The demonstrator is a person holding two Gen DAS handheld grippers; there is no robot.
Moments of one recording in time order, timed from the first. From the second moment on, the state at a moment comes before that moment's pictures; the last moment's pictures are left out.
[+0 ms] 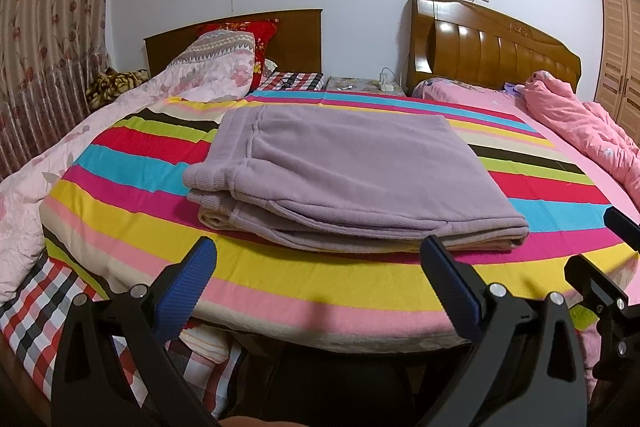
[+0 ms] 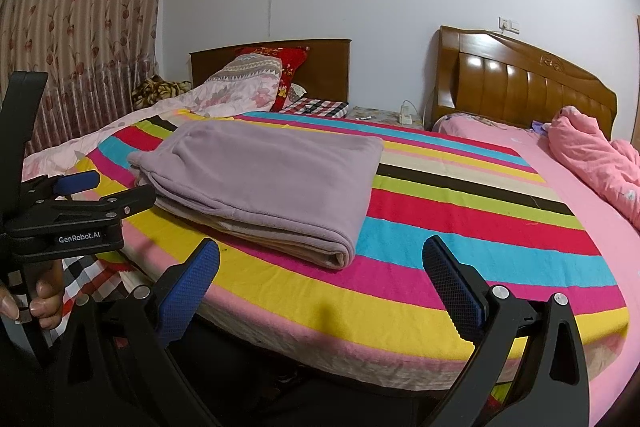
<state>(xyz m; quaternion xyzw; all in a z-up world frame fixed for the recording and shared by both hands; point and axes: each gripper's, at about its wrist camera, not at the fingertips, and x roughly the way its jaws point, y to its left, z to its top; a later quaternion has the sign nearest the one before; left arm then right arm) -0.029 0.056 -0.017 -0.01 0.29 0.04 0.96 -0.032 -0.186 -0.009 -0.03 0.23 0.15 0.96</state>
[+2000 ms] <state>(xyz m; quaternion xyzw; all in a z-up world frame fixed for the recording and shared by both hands) -0.028 0.062 -0.022 -0.01 0.29 0.04 0.95 -0.034 -0.186 -0.009 -0.03 0.23 0.16 0.96</state>
